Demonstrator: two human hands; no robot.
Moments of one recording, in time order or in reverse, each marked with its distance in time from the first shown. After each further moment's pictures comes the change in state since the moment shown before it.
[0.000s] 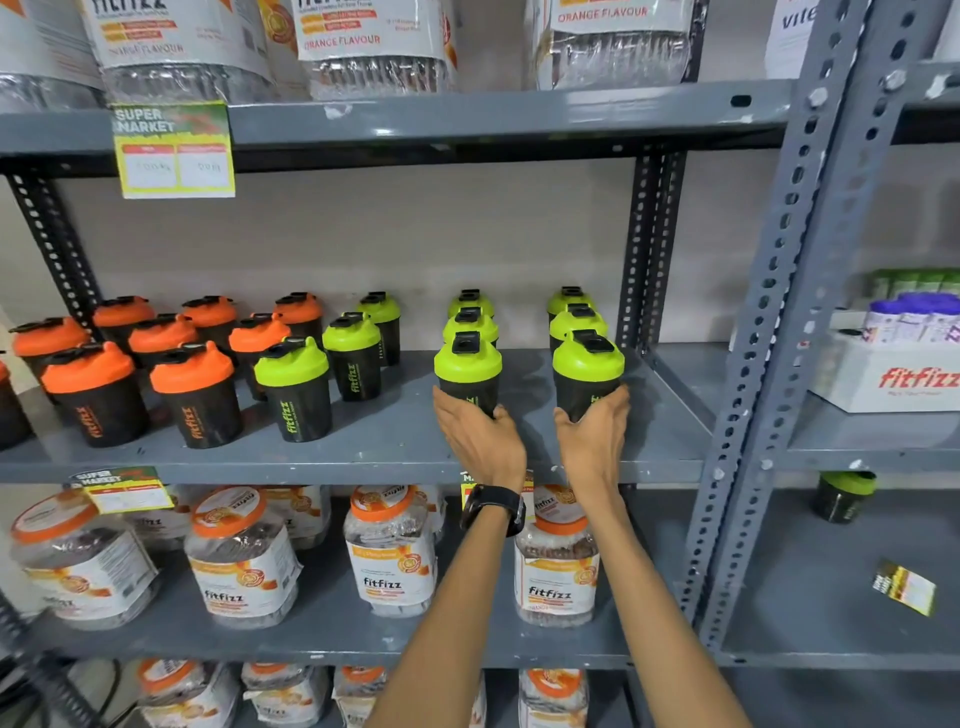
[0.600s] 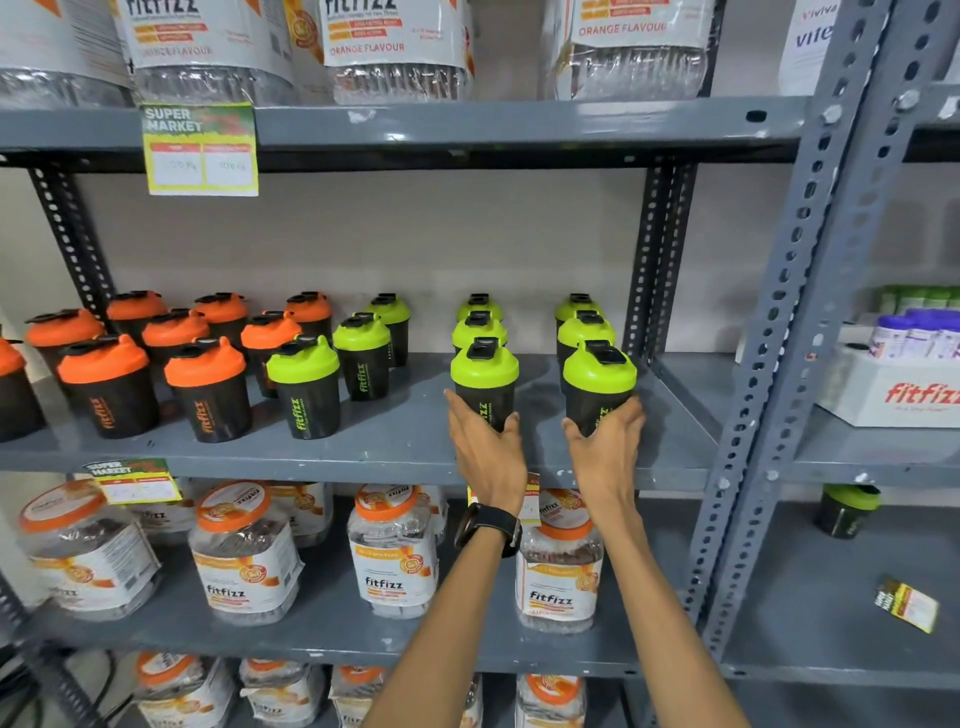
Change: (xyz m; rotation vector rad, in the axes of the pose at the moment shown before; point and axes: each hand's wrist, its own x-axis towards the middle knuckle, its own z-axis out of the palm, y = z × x) left_hand -0.013 -0.005 -0.017 -0.021 -0.100 0.086; right_hand -0.005 0.007 -0.006 -0.047 -0.018 -0.053
